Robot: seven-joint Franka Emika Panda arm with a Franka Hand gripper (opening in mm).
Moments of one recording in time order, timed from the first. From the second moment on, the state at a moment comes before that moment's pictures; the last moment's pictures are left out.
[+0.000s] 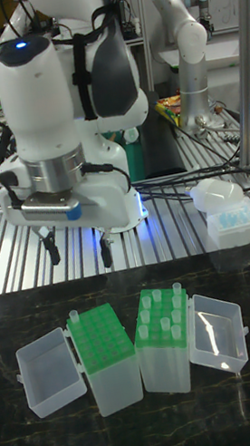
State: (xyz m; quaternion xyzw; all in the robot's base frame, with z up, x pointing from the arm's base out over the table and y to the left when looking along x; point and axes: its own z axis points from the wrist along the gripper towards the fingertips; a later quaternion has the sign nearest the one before) arm 0.512 -0.073 0.299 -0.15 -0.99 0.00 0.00
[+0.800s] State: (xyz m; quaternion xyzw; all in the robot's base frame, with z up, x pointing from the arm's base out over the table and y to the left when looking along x) arm 0.499 -0.031 0.287 -0.27 -0.96 0.00 0.00
